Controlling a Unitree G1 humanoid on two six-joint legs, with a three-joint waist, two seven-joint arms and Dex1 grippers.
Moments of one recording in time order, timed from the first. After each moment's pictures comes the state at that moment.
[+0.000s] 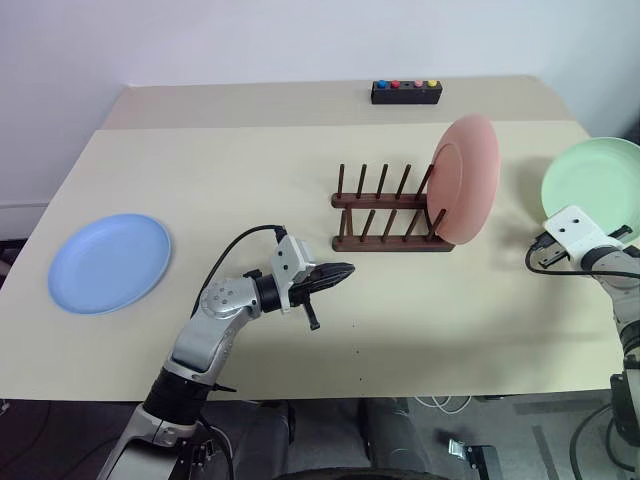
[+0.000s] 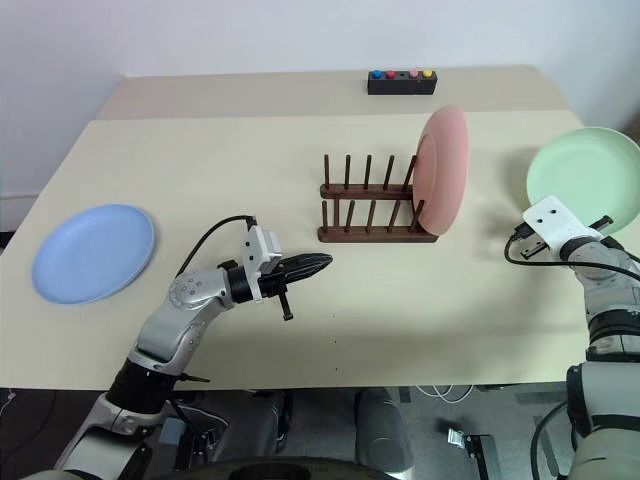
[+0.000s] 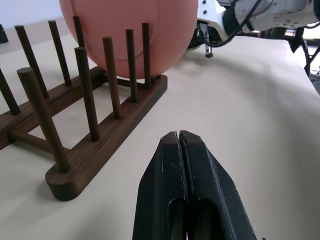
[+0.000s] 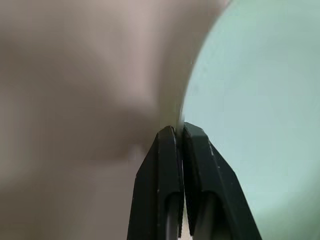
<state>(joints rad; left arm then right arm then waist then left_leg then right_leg) -0.29 0.31 -0.24 -0.13 -0.28 0.19 -0.85 -0.61 -0.91 0.03 1.07 -0.23 -0.32 0.34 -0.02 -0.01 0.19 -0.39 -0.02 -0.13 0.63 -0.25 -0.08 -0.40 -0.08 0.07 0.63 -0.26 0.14</state>
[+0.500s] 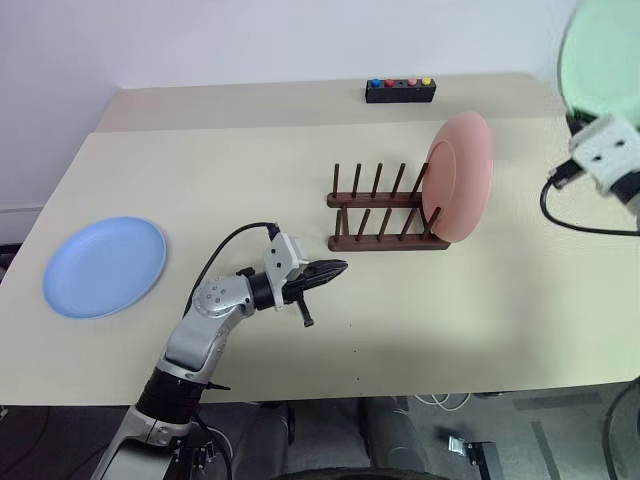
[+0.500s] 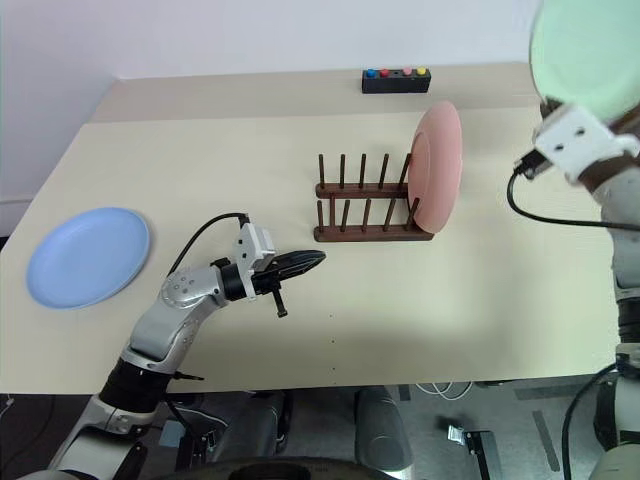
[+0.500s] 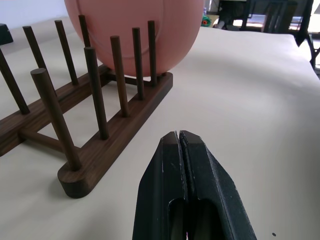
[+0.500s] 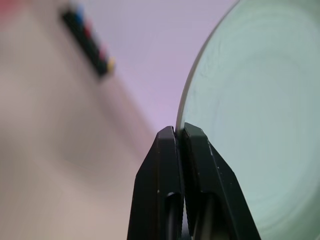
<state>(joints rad) -0.29 0.34 -0.22 -0.13 -0.29 0.19 -0.85 -0.55 -1.00 -0.18 0.26 -0.06 -0.23 0.40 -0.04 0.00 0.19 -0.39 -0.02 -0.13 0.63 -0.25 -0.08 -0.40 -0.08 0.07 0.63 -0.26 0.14</state>
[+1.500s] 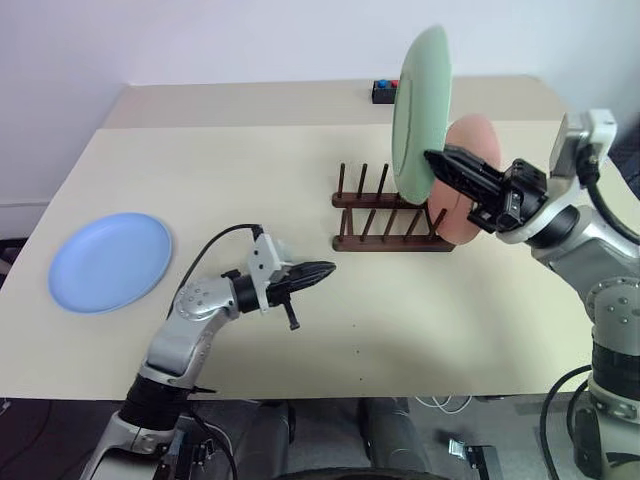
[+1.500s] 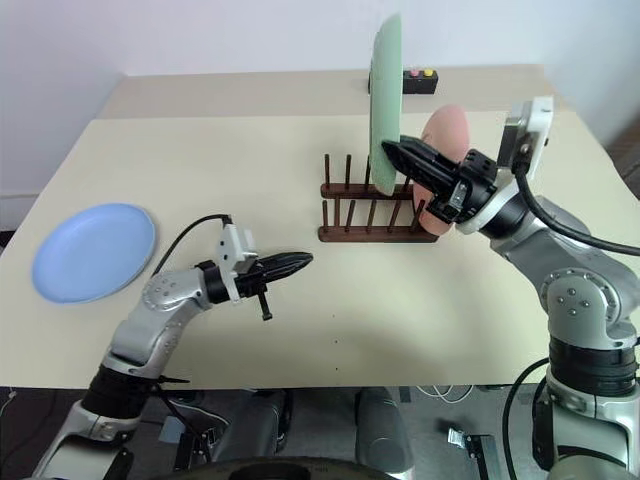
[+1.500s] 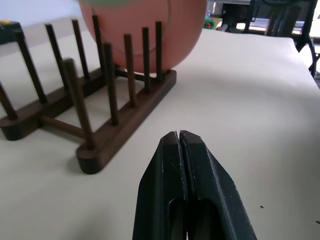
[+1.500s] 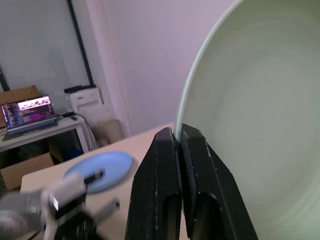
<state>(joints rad) -0.24 0.41 -0.16 -0.19 -0.36 0.21 -0.90 -0.40 -0.69 -0.26 -0.34 1.11 0.60 0.65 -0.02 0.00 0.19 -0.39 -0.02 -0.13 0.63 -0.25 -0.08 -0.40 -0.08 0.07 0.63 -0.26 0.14</state>
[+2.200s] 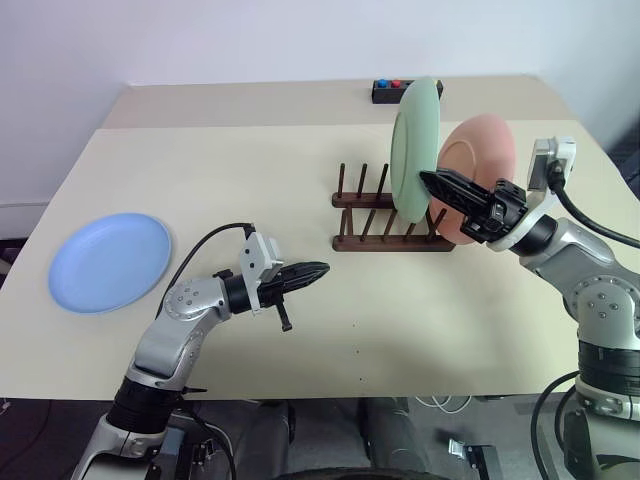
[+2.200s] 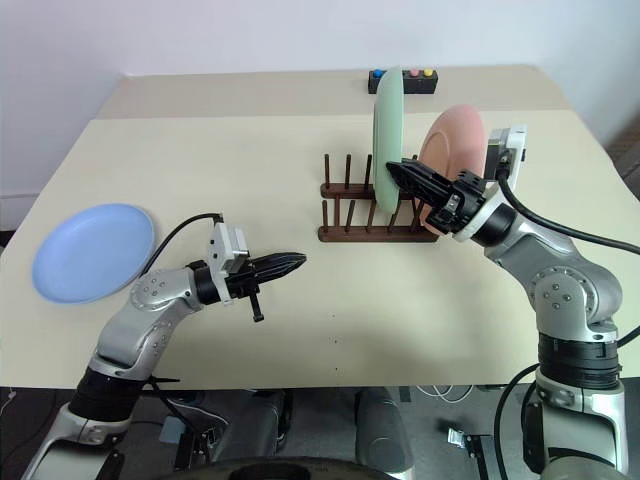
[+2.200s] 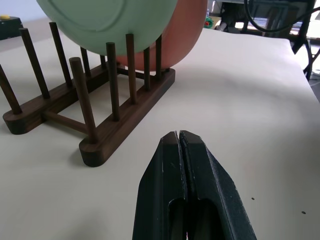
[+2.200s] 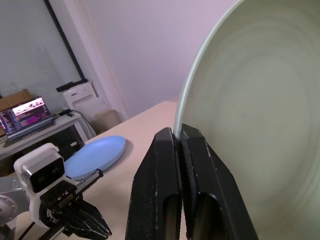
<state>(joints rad) -0.23 0.43 -0.14 -0.22 -0.38 0.25 -0.90 -0.40 -0.65 -0.25 -0.21 1.03 0.65 0.71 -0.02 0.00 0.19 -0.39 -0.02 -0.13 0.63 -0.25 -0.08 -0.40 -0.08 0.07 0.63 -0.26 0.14</state>
